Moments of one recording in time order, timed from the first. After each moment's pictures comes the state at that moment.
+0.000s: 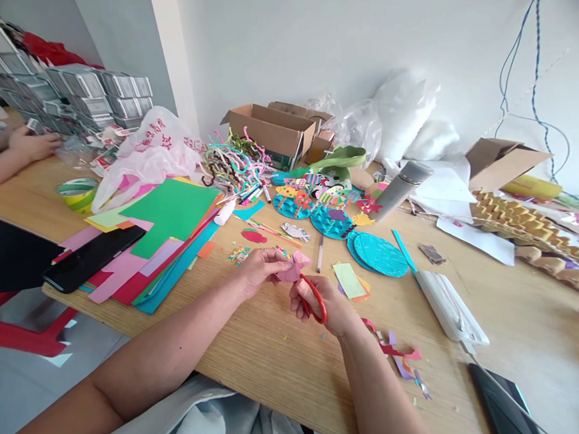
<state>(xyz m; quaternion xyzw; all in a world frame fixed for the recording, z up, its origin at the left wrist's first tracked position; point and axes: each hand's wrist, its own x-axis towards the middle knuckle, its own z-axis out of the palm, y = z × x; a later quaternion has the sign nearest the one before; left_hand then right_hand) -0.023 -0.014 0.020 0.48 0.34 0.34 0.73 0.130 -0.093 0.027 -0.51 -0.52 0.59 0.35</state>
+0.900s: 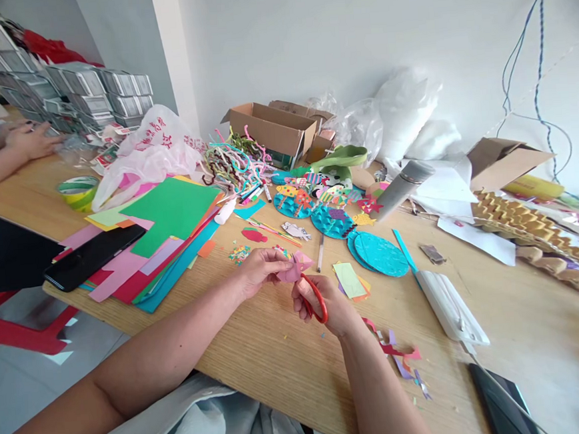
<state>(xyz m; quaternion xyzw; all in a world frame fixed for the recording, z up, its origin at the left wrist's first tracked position) -0.022 -0.013 0.015 0.46 0.34 0.33 0.75 0.128 -0.094 0.030 -0.53 -0.52 0.57 0.35</state>
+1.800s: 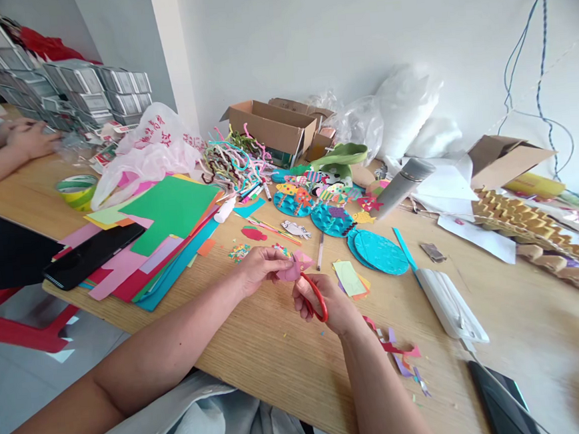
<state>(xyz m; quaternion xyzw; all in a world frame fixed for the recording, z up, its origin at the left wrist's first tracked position) -0.022 -0.011 0.012 0.47 0.34 0.32 0.75 0.131 -0.095 0.030 -0.54 -0.52 0.57 0.33</state>
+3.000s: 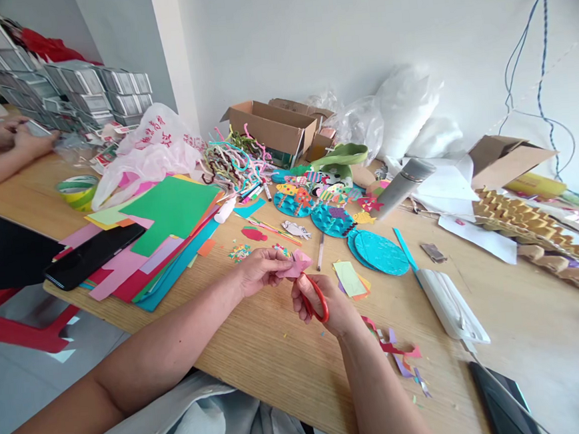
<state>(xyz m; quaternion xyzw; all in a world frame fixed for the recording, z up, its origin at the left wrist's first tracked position) -0.025 -0.010 0.016 0.43 0.28 0.28 0.81 0.125 -0.096 0.032 -0.52 -0.51 0.58 0.36</state>
